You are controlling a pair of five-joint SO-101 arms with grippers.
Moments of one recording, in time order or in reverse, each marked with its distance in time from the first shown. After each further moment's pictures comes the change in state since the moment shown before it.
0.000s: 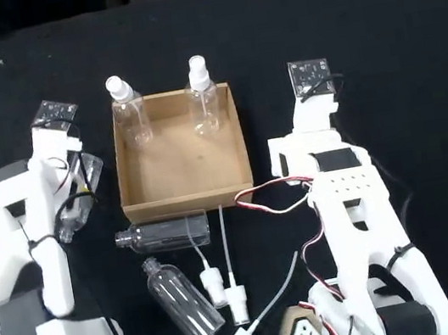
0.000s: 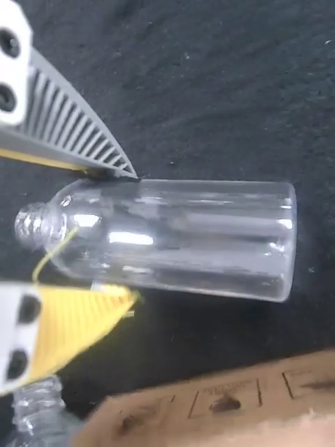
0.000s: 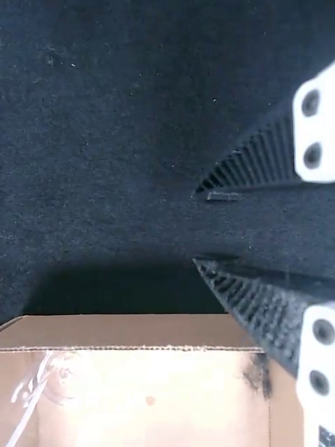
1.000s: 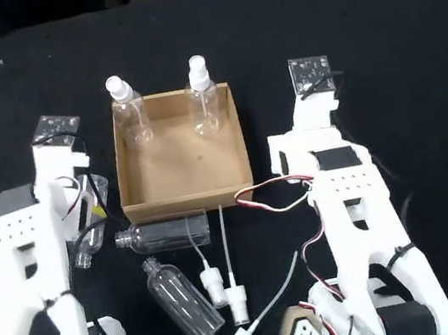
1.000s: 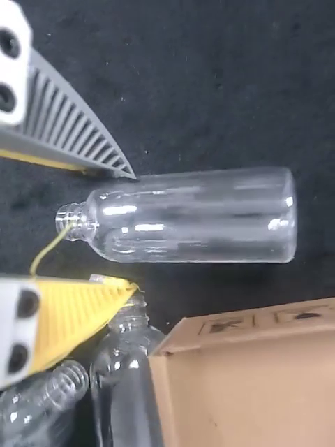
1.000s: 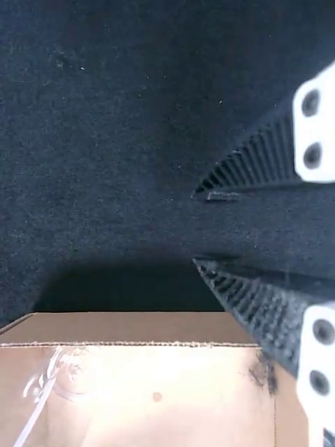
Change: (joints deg) left arm 3.3 -24.2 9.1 13.6 7.7; right arm 0.0 0.0 -1.0 0.0 0.0
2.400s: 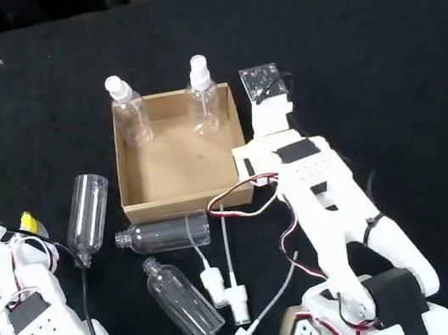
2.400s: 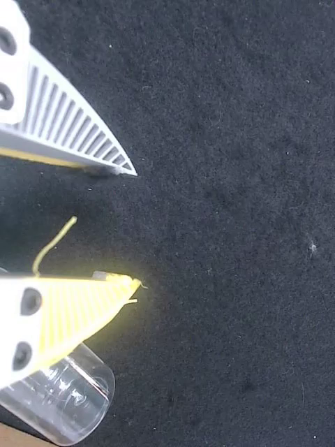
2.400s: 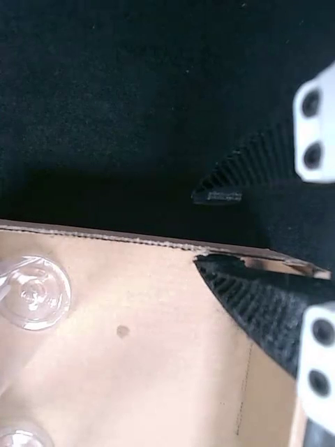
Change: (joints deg) left arm -23.0 -38.1 45.8 -44.4 38.1; right arm -10.9 11.1 -6.0 1.6 -2.4
